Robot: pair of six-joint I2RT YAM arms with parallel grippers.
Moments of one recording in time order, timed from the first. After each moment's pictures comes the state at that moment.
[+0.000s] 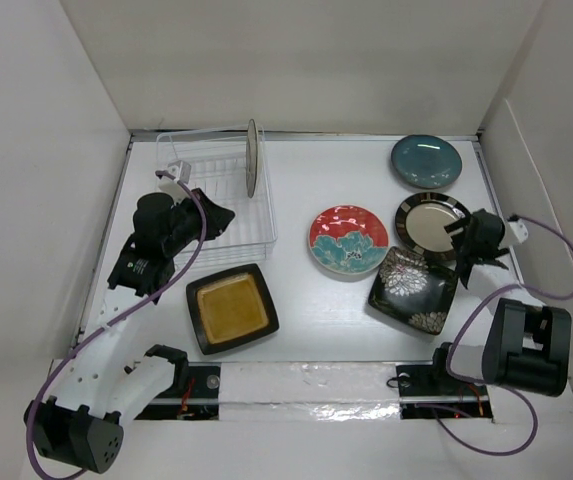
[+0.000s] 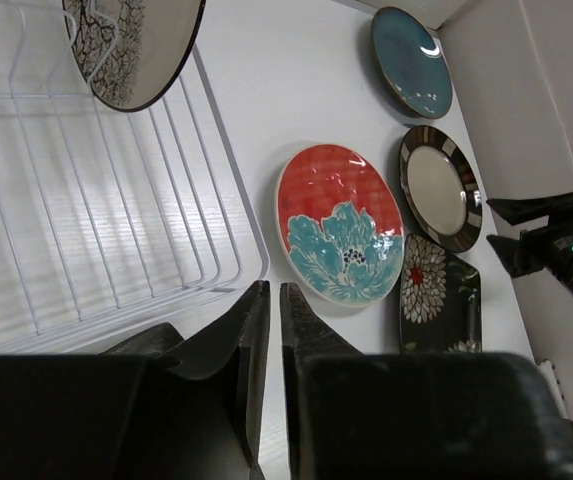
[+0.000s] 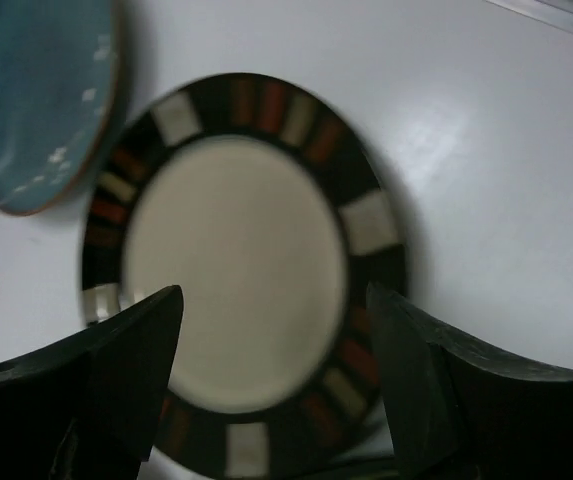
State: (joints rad) left arm -0.27 0.89 0.87 -0.29 0.24 -0.57; right arm -0.18 1.28 0.58 0.18 0.29 0.80
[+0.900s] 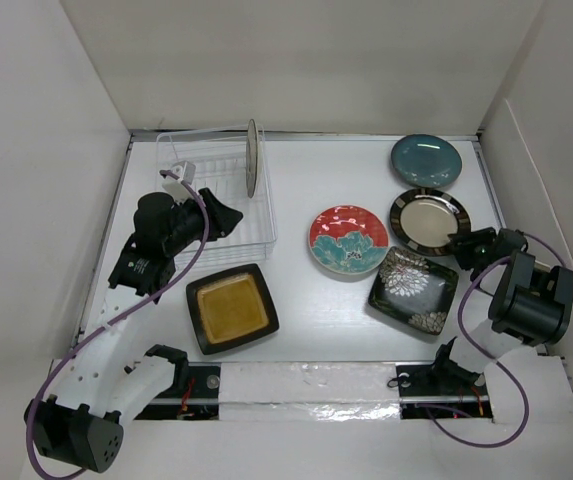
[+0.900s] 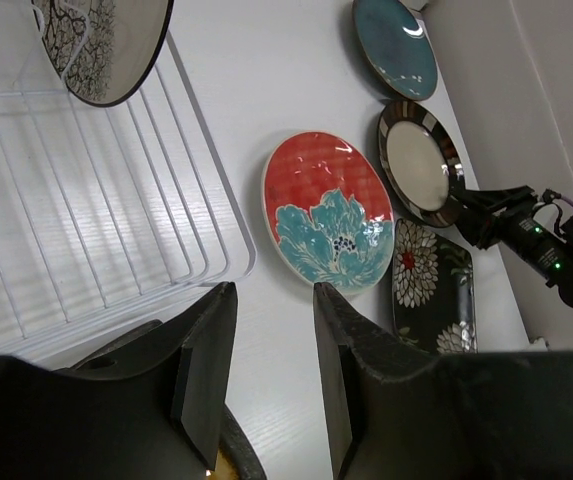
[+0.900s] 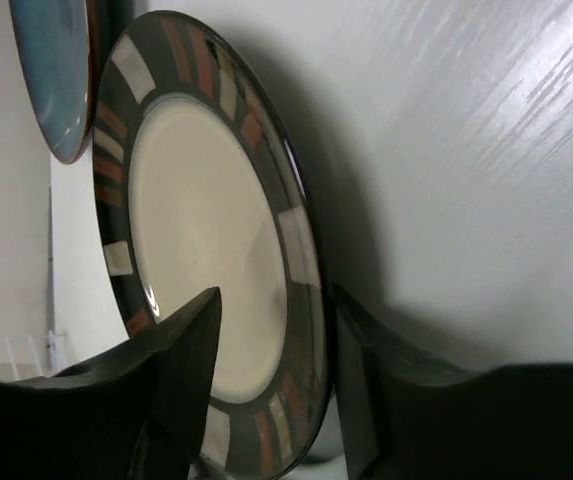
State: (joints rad) left arm -0.27 0.89 0.86 -0.28 0.30 -0.55; right arm -0.50 1.59 0.48 0.53 -0.34 0.91
